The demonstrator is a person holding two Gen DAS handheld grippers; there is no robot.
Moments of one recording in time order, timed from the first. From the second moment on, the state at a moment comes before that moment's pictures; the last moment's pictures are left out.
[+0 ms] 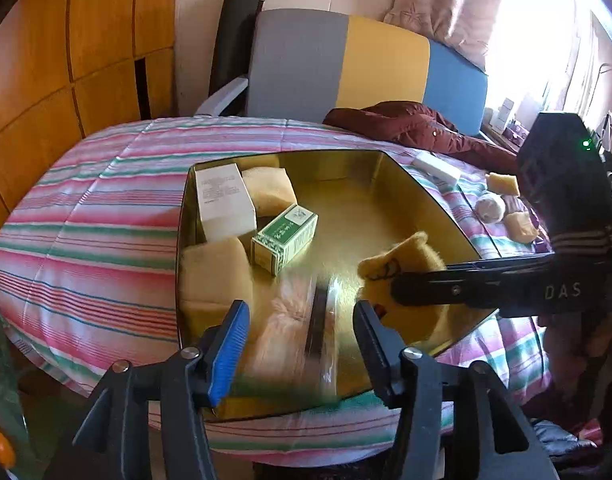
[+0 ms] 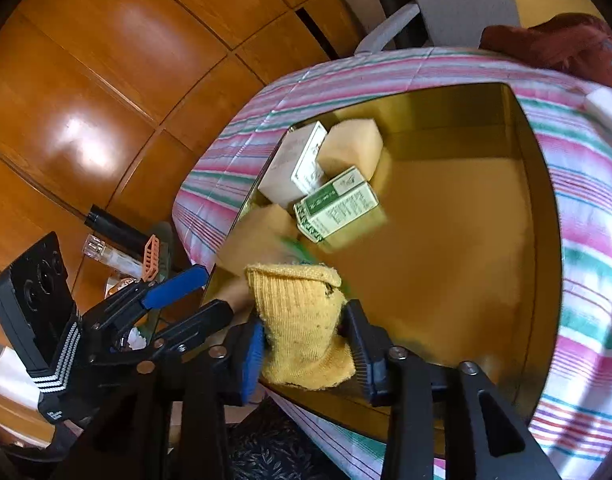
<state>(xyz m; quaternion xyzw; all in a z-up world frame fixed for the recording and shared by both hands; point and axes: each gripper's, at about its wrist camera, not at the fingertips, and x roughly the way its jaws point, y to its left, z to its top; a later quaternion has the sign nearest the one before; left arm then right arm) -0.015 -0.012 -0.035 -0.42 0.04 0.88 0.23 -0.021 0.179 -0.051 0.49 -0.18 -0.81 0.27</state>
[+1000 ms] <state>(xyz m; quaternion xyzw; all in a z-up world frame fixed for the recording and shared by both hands) -0.020 -0.013 -0.008 -0.39 -0.01 0.91 0.13 0.015 0.212 -0.021 0.44 -0.13 -0.86 0.21</state>
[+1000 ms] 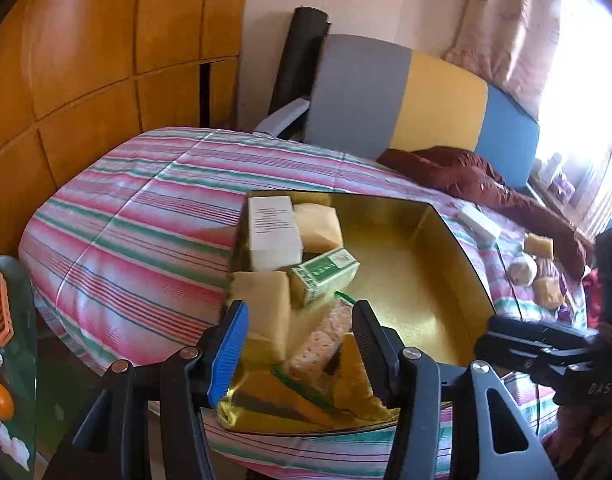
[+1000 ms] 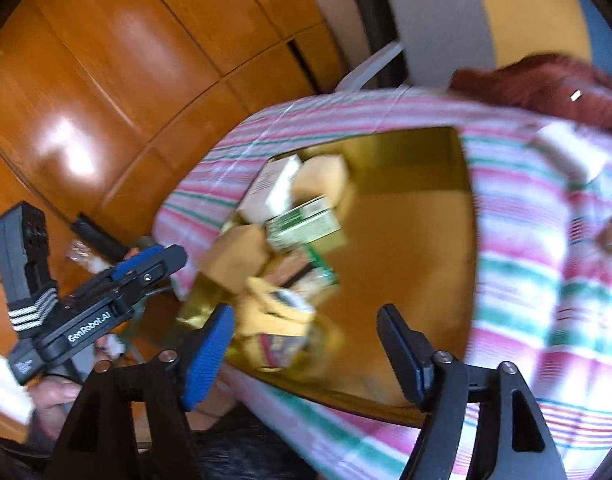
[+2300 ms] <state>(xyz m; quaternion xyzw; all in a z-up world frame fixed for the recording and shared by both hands) 0.001 0.152 -0.016 -0.44 0.07 0.85 0.29 0.088 0.444 -0.037 0.46 -0.19 -0.86 -0.13</state>
